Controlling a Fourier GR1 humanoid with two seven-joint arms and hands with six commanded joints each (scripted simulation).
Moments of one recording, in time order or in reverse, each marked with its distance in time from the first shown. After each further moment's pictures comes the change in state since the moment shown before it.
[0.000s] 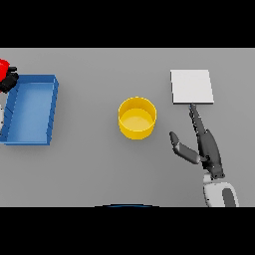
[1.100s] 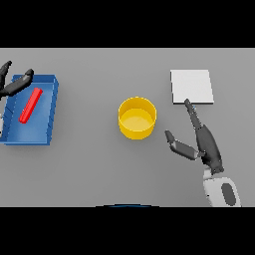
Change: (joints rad) left arm 0.100 0.018 -0.044 -0.159 0.081 -0.188 -0.014; right arm -0.054 -0.053 0.031 -0.001 0.098 -0.004 0.065
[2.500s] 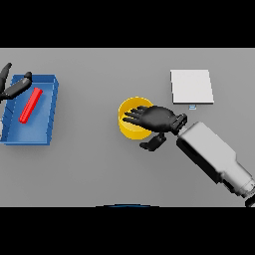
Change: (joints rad) left arm 0.034 -0.010 0.014 -0.033 0.027 -0.013 -0.020; right arm -0.687 -0.233 0.511 0.477 0.573 0.428 -0.106
